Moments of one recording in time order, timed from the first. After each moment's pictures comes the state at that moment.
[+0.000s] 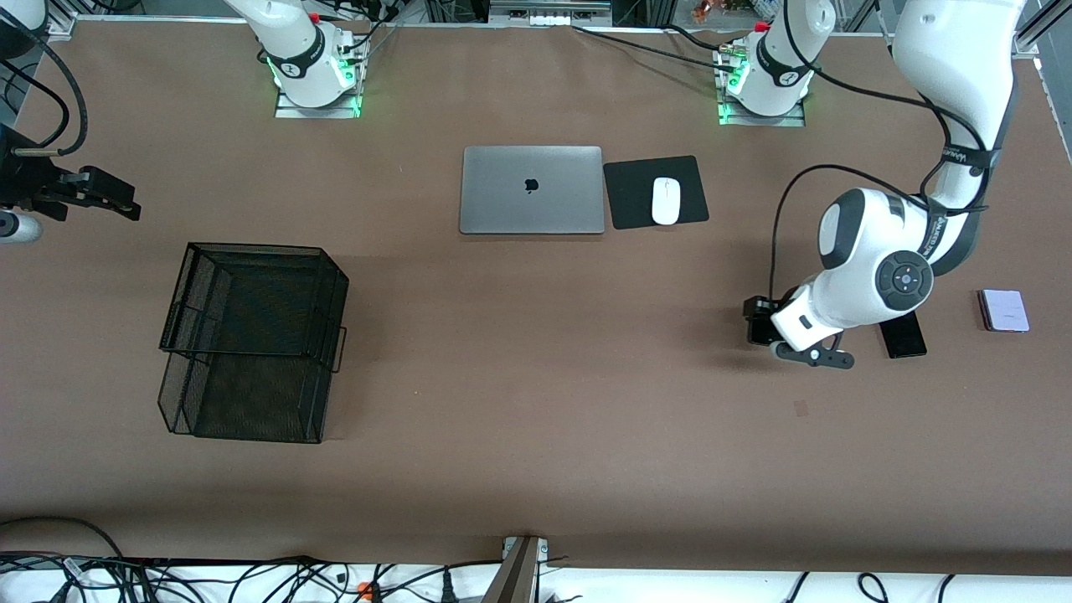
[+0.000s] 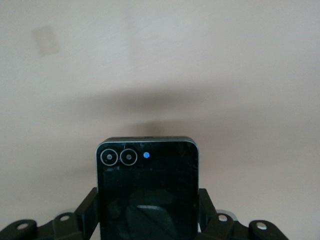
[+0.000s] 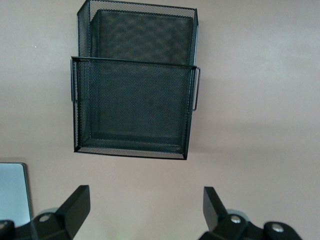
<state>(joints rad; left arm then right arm) -0.03 0.44 -0.17 -1.79 -0.02 2.06 -0.07 -0.05 0.05 0.01 -1.61 -0.03 1.59 -0.07</state>
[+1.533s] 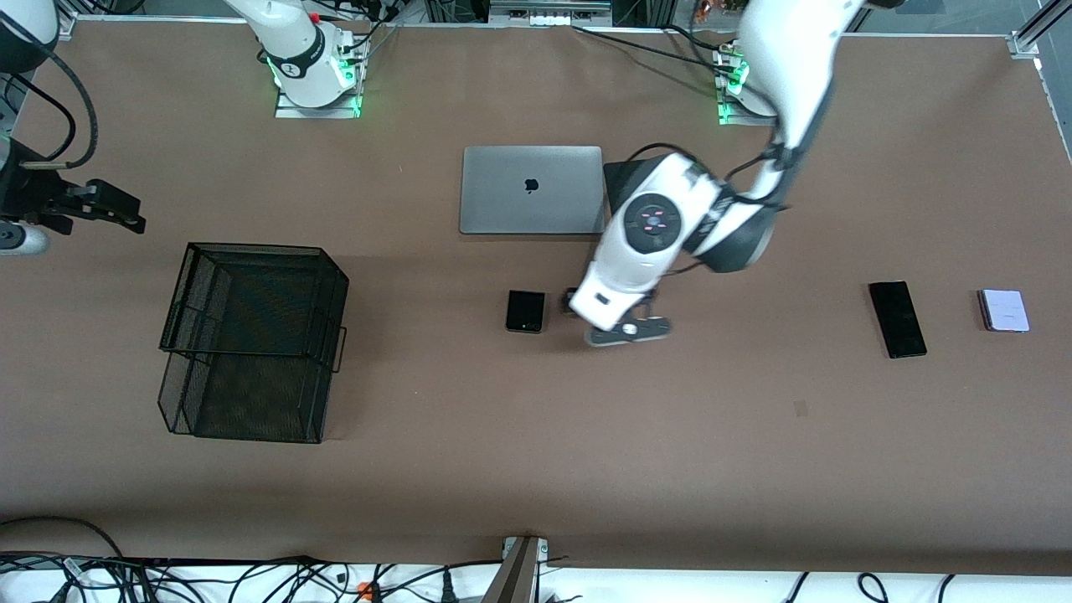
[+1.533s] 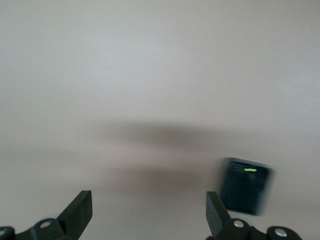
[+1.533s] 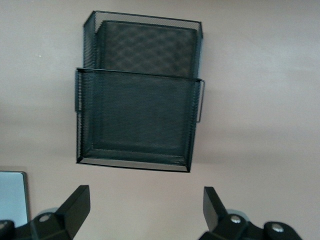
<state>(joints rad) -0.41 0.57 -0.15 -1.50 0.06 2.02 -0.72 -0.02 0.07 0.02 -1.61 -0.03 1.64 -0.04</state>
